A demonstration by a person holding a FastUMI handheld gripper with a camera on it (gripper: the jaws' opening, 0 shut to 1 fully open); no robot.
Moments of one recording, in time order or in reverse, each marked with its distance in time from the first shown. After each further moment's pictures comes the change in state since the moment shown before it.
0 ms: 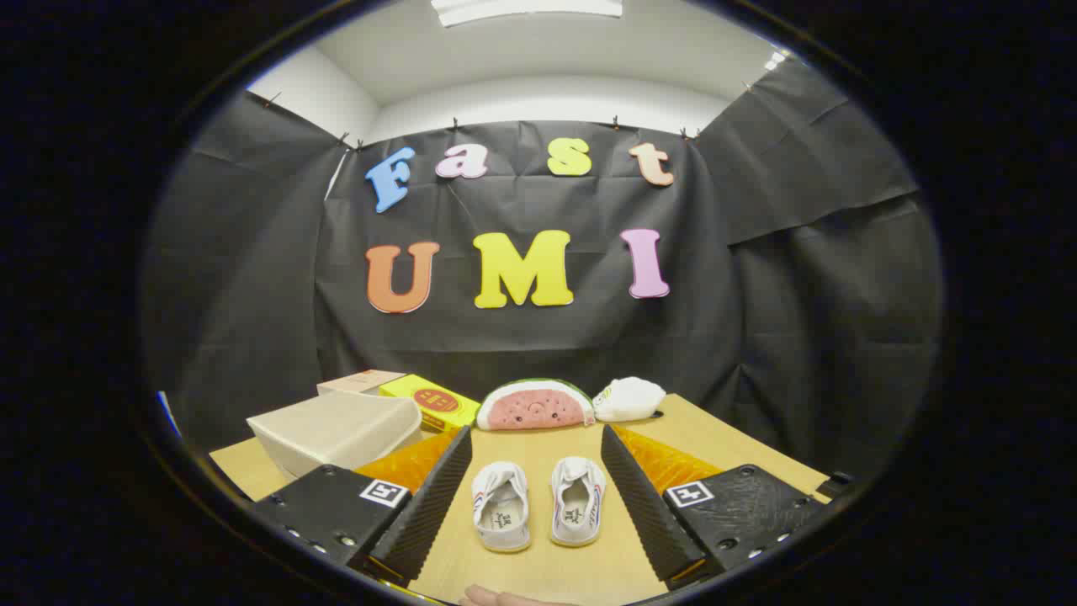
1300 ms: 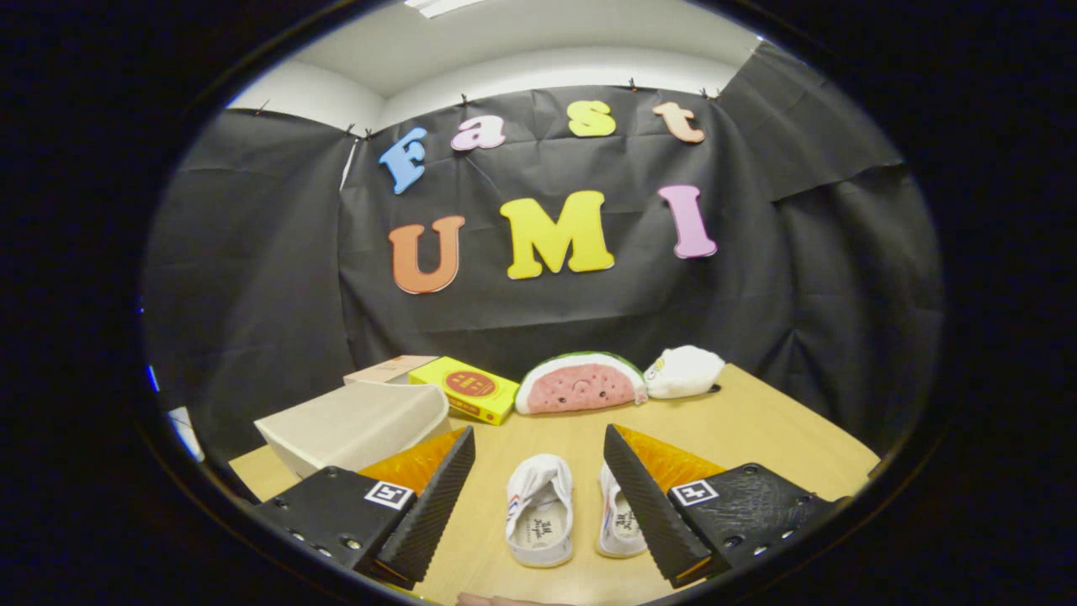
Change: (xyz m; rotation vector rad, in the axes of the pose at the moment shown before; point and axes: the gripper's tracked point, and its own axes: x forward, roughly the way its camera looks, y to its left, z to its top) arm 0.081 0.057 -0.033 0.081 0.135 0.221
